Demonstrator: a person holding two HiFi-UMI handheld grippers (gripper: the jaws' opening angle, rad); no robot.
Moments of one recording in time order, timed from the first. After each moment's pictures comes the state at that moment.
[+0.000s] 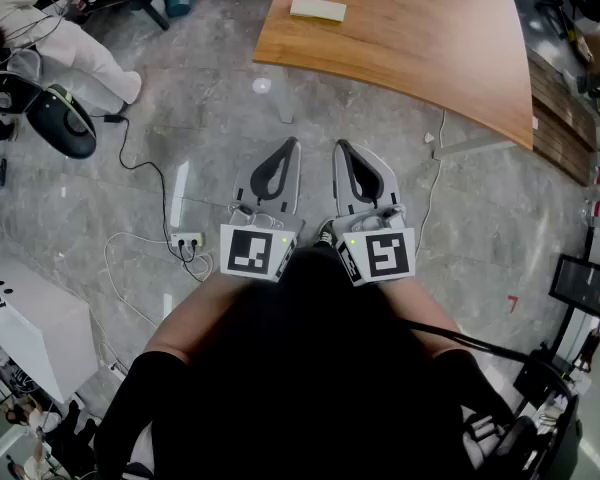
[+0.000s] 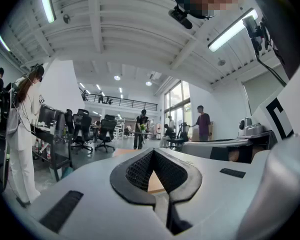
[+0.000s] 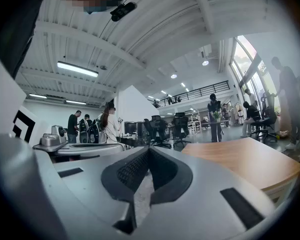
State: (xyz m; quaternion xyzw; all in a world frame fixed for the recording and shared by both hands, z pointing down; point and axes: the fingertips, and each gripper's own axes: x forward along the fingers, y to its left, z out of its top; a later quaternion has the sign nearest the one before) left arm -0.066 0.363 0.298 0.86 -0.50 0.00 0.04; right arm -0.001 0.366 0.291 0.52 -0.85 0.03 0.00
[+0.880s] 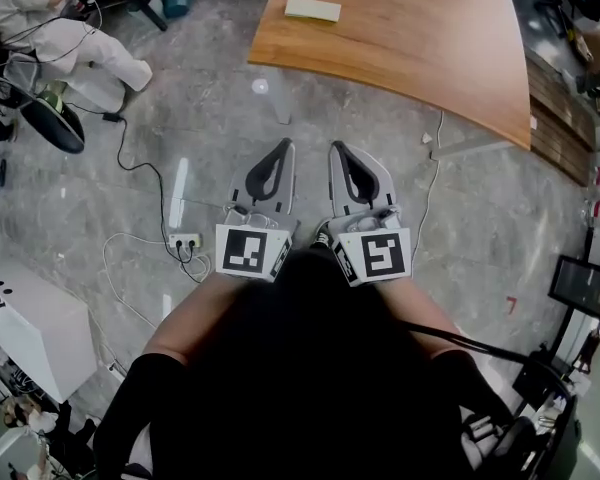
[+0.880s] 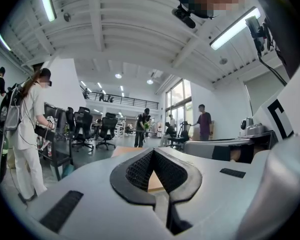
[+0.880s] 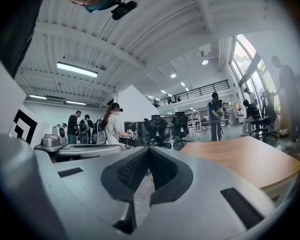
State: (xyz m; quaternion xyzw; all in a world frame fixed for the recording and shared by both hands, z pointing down) left arm -0.057 0.360 0.305 0.86 -0.50 0.00 0.03; right arm 0.012 0.366 0.295 0.52 -0.85 0.04 0.00
